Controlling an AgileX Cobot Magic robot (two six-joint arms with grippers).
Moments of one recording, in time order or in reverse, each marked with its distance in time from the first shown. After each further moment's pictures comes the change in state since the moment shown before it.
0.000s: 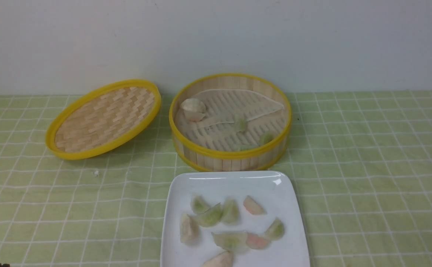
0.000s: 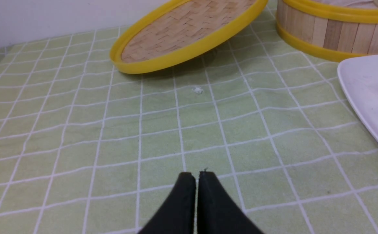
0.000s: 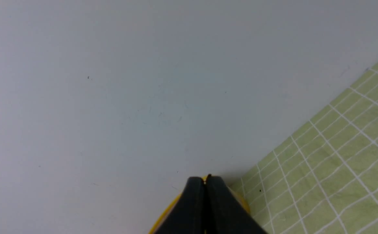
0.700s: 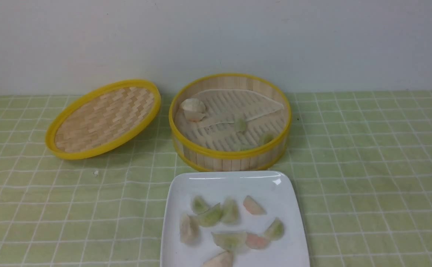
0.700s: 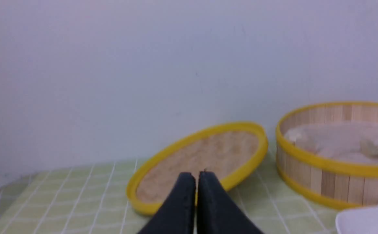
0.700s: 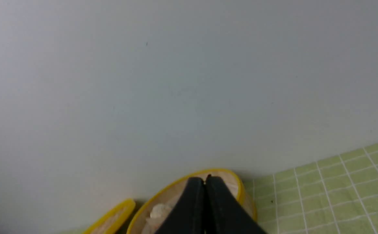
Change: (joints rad) right arm 0.000 0.246 -0.431 -0.090 0.351 -0.260; left arm 0.000 0.000 0.001 0.040 -0.442 -0.070
